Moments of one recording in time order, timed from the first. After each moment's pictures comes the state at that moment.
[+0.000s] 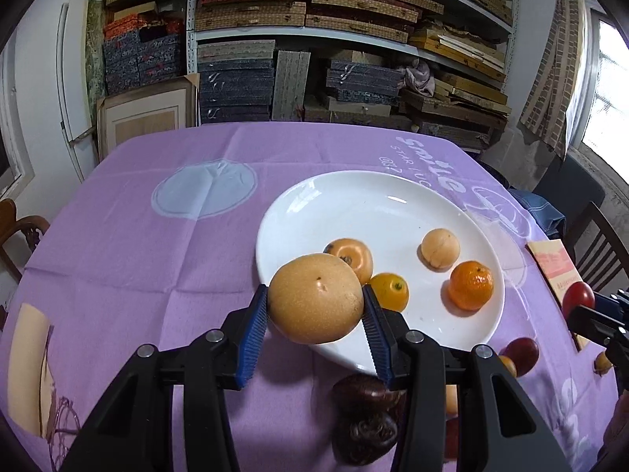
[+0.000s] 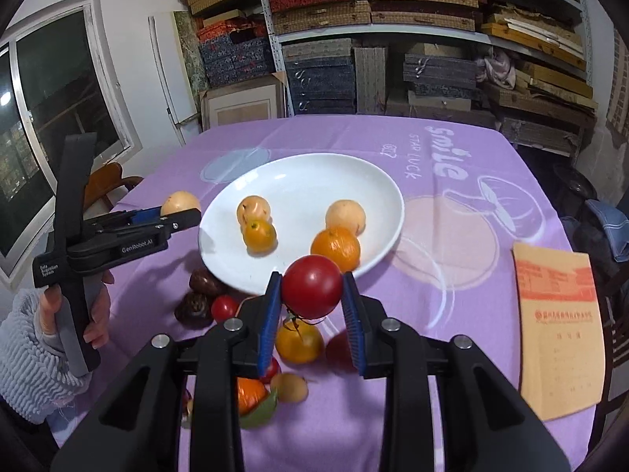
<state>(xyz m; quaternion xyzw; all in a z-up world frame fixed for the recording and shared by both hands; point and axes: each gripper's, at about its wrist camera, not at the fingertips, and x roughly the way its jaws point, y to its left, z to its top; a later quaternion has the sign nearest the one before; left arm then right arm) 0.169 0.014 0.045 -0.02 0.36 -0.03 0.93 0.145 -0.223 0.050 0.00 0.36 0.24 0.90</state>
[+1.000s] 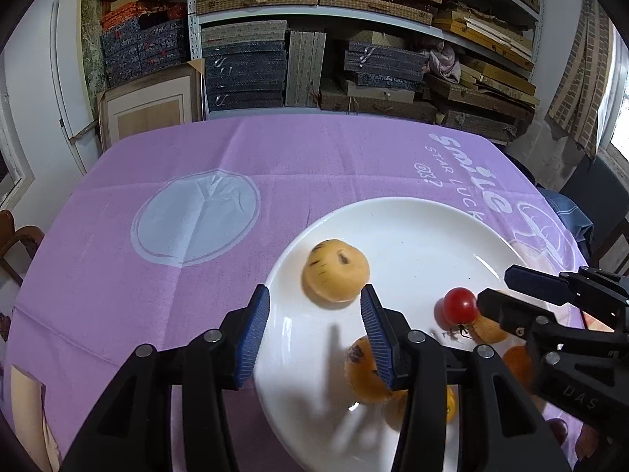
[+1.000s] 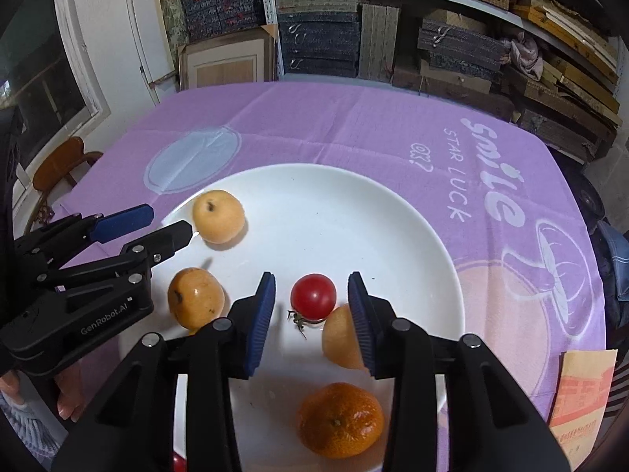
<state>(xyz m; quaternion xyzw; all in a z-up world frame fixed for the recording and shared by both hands) 0.265 0.024 0.040 -0.02 0.40 0.00 0.92 0.284 -0.156 0.032 -0.03 0.42 0.21 0.88</state>
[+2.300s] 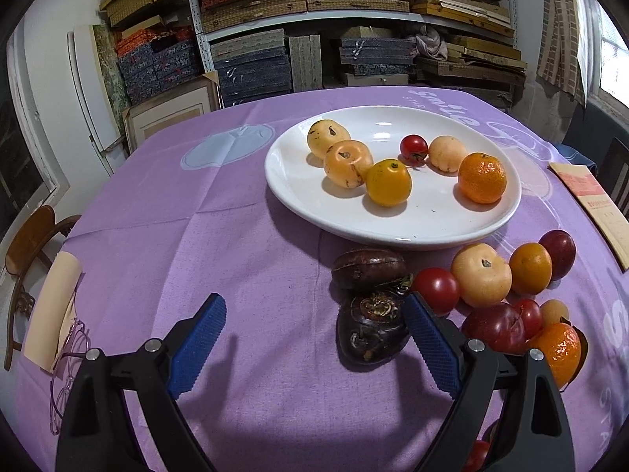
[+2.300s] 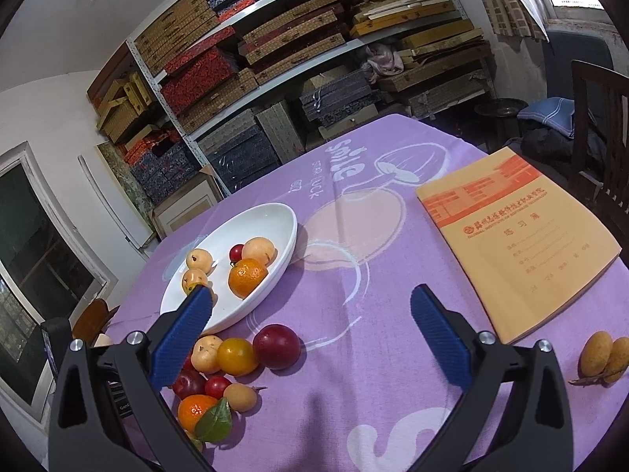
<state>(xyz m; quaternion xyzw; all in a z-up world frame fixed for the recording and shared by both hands) 0.103 -0.013 -0.006 0.06 0.38 0.03 0.92 0.084 -0.336 0.005 0.24 0.27 0.11 0.93</state>
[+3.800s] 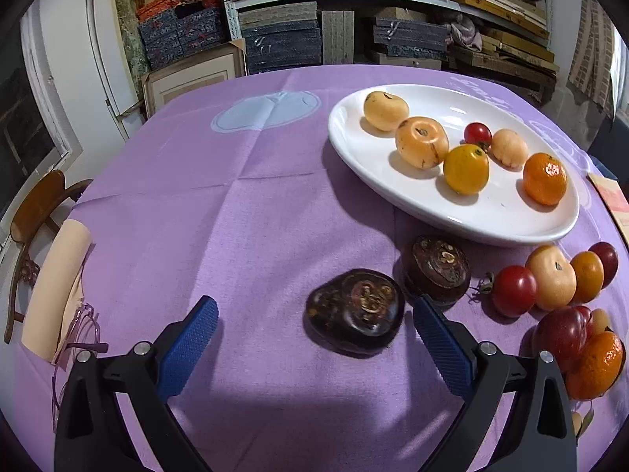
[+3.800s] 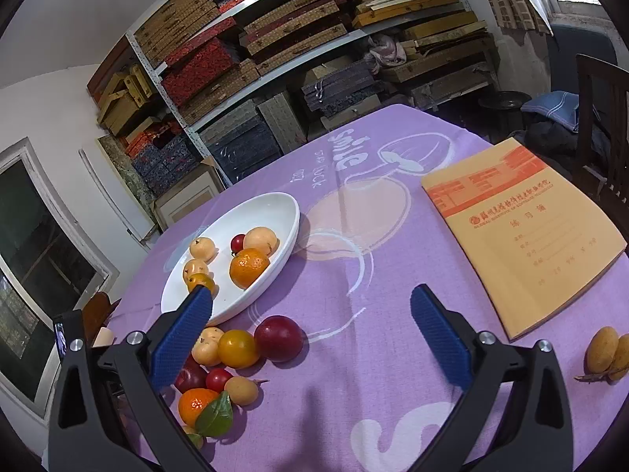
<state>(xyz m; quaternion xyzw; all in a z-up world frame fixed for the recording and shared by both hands) 0.121 0.035 -0.017 0.03 0.43 0.07 0.90 0.087 -0.331 0.001 0.23 0.29 0.12 0.92</state>
